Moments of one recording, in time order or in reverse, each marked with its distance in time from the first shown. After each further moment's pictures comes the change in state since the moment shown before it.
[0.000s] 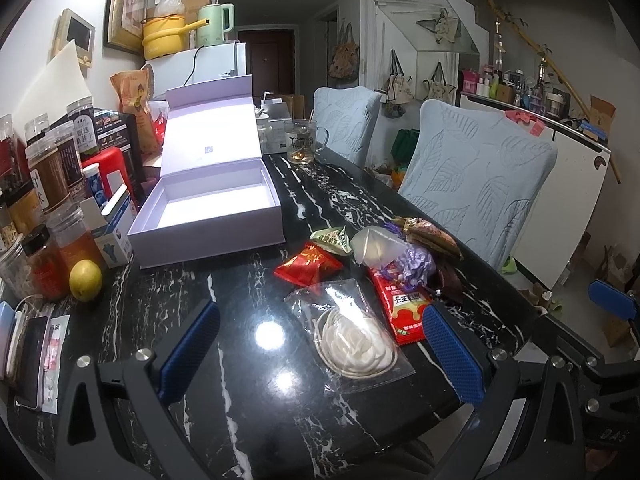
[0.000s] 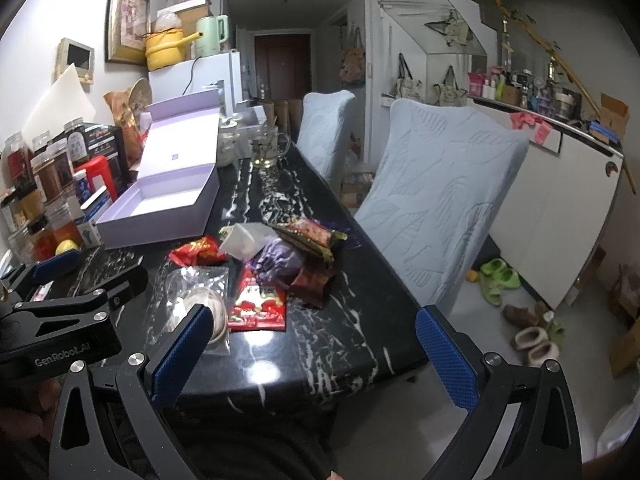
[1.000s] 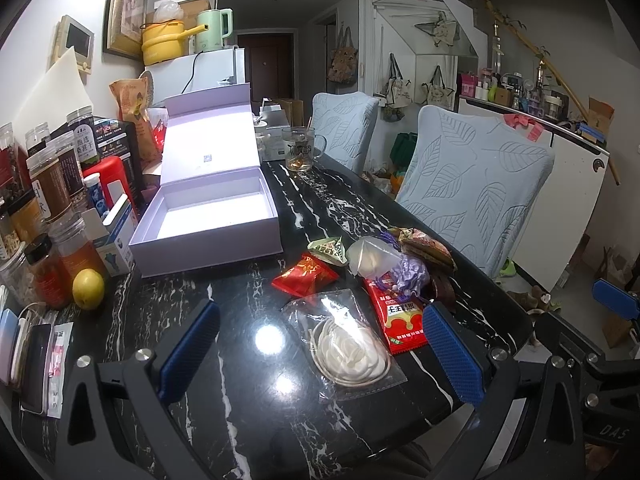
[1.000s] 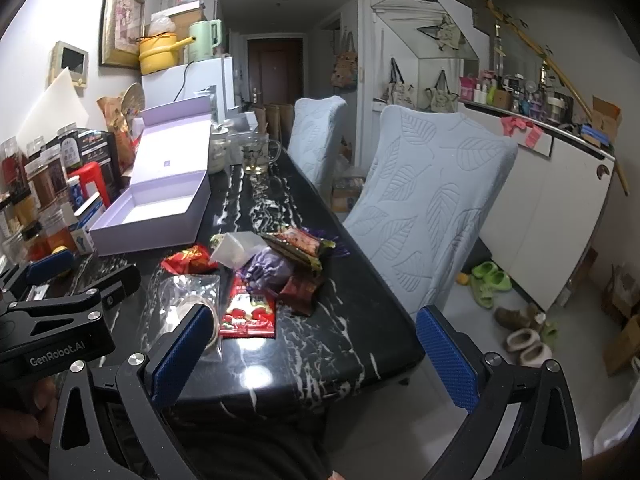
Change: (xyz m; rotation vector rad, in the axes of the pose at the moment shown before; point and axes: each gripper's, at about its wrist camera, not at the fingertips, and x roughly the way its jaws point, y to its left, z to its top) left arm -0.009 -0.006 0.010 0.006 -0.019 0.000; right arm -0.009 -0.006 0.009 0.008 -0.019 -0.035
